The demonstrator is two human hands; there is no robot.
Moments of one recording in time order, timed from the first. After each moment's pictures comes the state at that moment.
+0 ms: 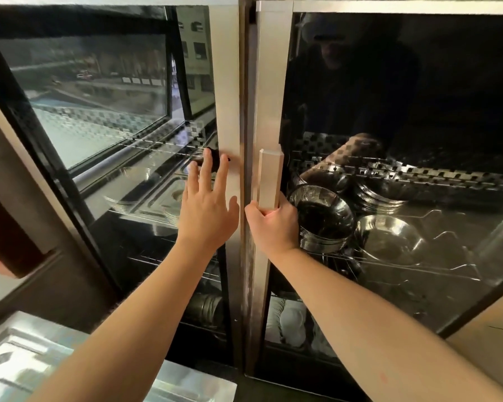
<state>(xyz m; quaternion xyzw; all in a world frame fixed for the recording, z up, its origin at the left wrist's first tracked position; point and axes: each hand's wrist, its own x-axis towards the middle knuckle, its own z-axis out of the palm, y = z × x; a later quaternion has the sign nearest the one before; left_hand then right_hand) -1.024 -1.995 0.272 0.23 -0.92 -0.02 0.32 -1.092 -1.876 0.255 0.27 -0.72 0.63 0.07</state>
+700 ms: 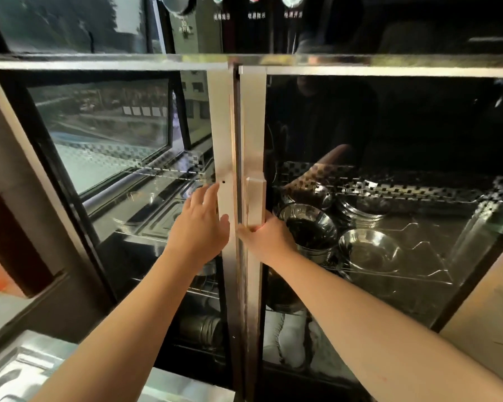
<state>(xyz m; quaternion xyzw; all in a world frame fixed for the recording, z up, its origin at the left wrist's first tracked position) -0.965 -1.953 0.329 0.21 -0.93 -0.13 0.28 -1.083 -1.846 0.279 0.31 -0.83 0.47 -0.05</state>
